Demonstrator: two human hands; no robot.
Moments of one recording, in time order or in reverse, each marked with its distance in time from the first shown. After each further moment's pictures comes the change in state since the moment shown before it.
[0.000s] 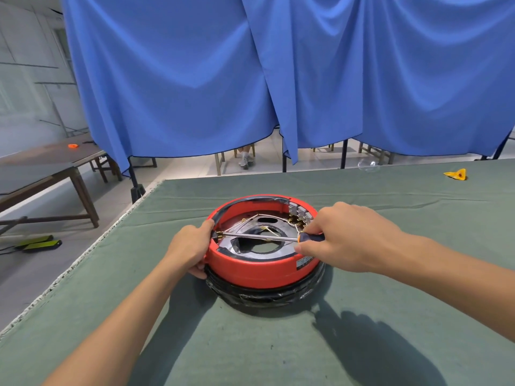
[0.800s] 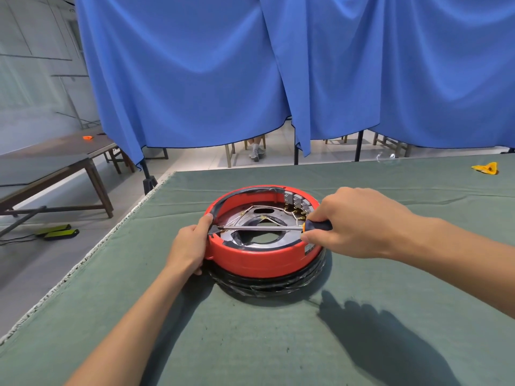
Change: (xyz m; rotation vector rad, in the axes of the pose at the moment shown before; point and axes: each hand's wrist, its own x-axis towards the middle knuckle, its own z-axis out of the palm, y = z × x) left_hand 0.015 -0.037 -0.005 -0.035 0.163 0.089; right_hand 0.025 0.000 0.002 -0.093 0.029 -0.175
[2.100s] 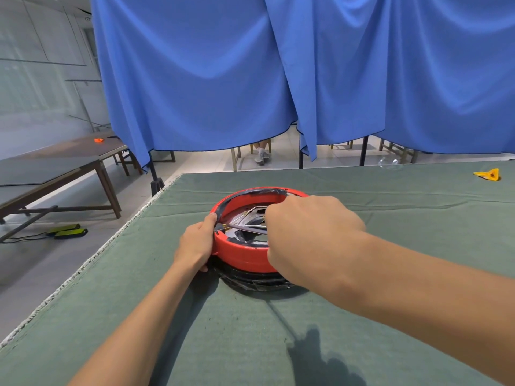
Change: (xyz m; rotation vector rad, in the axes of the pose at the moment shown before) left_hand -0.004 0.003 0.005 0.009 0.051 0.000; right_hand -0.007 -0.093 -0.048 -0.123 -0.220 0.112
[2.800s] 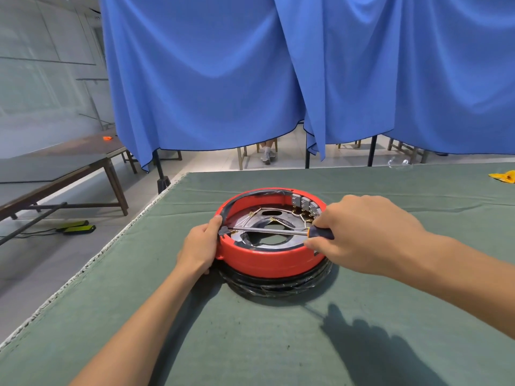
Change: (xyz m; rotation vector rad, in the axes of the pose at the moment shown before) left_hand -0.002 -0.003 0.000 0.027 -0.010 0.077; right_hand 0.008 0.068 0.043 0.043 0.230 -0.043
